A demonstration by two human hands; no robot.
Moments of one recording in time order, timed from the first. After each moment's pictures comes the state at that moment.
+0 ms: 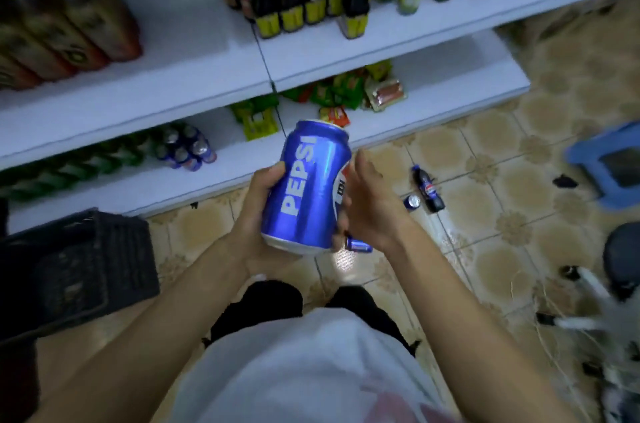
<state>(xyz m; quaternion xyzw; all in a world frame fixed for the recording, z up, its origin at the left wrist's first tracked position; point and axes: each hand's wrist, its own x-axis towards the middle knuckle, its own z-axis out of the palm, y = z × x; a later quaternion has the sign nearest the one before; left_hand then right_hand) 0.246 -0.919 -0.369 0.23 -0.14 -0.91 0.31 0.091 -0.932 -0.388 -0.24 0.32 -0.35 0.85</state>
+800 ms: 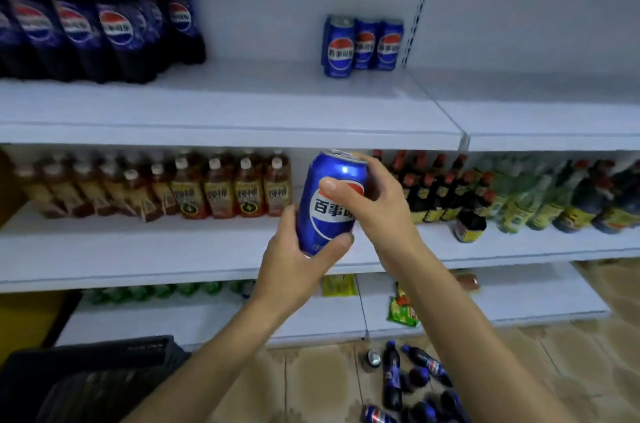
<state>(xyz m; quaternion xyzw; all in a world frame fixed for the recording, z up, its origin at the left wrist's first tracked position) 0.542 -1.018 -0.259 0.55 -0.50 -0.40 0.54 0.419 -1.075 -0.206 -0.58 0.37 -0.48 0.54</state>
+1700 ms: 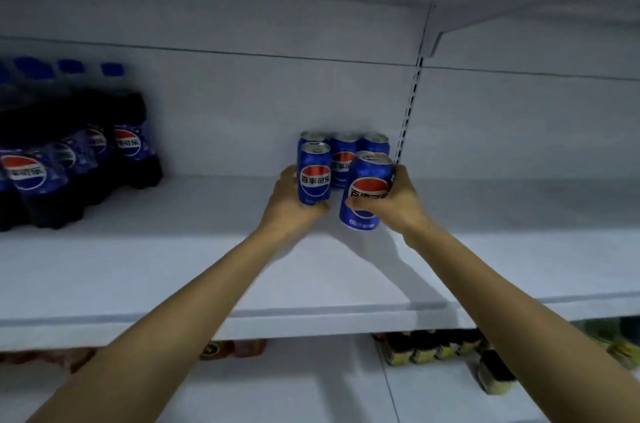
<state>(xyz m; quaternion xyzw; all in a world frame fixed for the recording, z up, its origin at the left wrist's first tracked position) 0.567 -1.381 -0.177 0.58 -0.58 -0.24 0.52 0.382 -1.411 -0.152 -0.65 0.47 -0.47 0.37</state>
